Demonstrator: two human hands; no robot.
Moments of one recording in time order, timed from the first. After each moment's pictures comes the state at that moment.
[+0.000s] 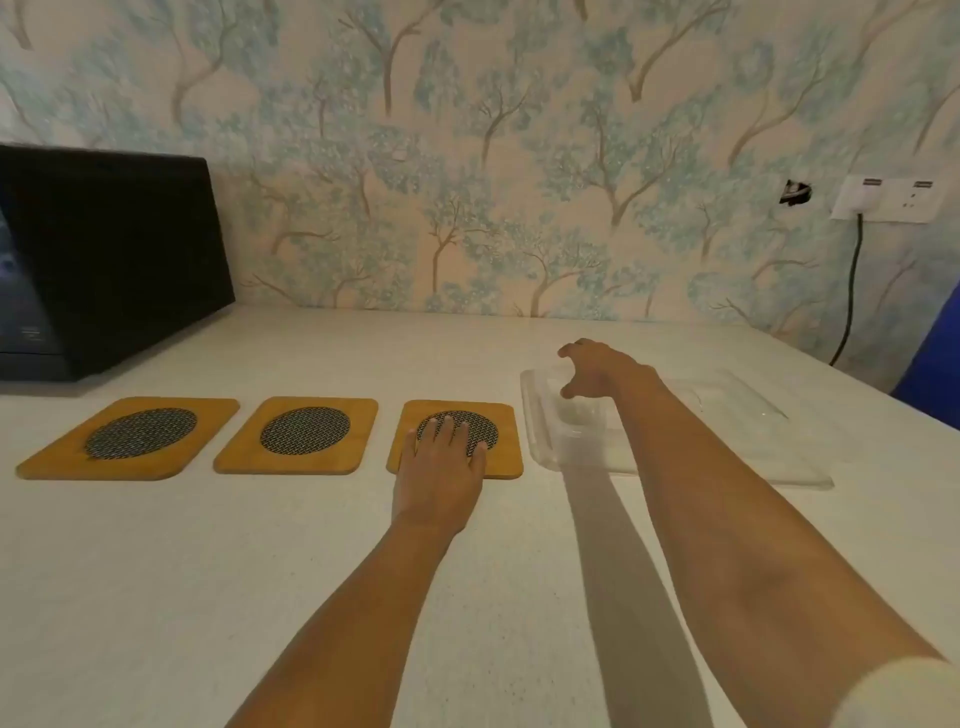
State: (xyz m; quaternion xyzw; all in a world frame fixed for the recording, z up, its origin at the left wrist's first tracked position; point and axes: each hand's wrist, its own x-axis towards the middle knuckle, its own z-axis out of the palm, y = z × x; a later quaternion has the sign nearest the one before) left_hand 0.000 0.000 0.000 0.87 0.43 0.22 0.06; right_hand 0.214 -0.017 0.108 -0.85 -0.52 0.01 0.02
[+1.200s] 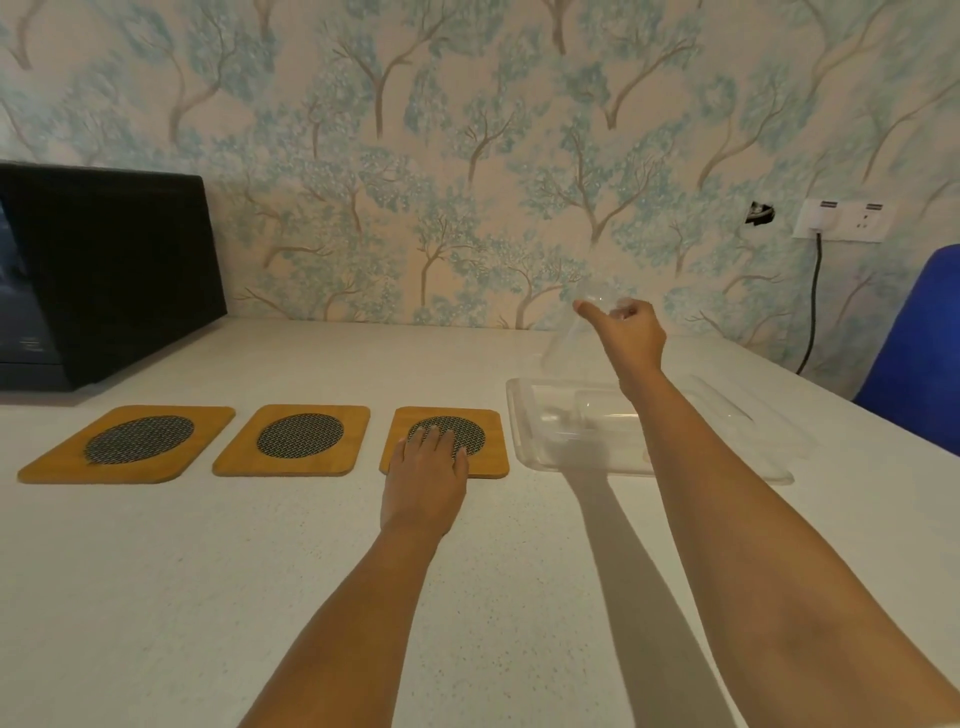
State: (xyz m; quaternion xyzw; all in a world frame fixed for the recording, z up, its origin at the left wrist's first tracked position) left_hand -0.010 -0.007 -0.003 0.87 0.42 0.26 0.07; right_hand 0.203 -0.065 0.140 -0.71 -0.28 0.02 0.64
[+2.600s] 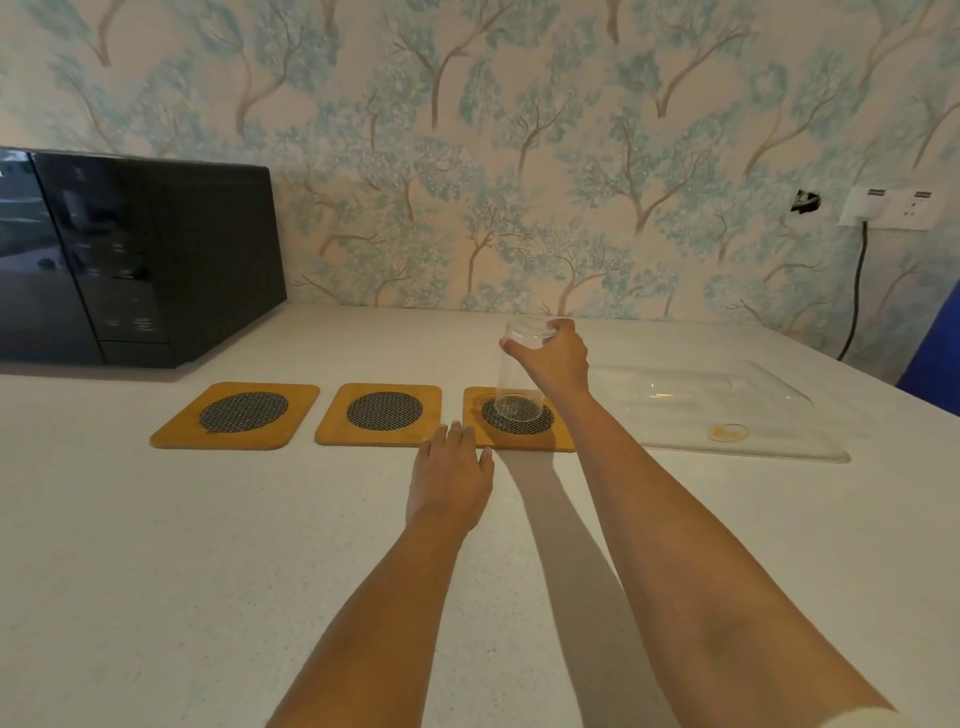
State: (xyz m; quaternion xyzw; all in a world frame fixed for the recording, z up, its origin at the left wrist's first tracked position) left_hand -0.083 -0.004 -0.004 0.87 0.45 0.20 0.07; right_hand 0.053 -0.009 0.099 -0.76 -0.38 0.05 0.53
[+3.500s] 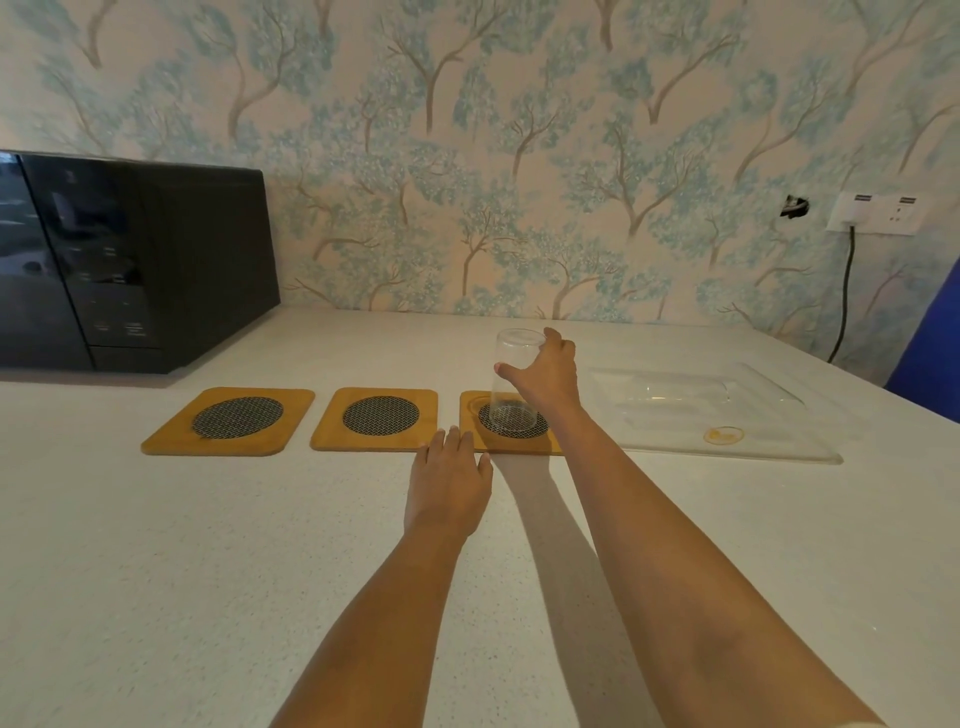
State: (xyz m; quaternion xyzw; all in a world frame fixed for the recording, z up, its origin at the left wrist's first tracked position) left_hand -0.082 -0.002 -0.008 0.87 0.45 0.20 0.06; right_hand 0.051 -0.005 0.085 -0.79 -0.41 0.02 0.45
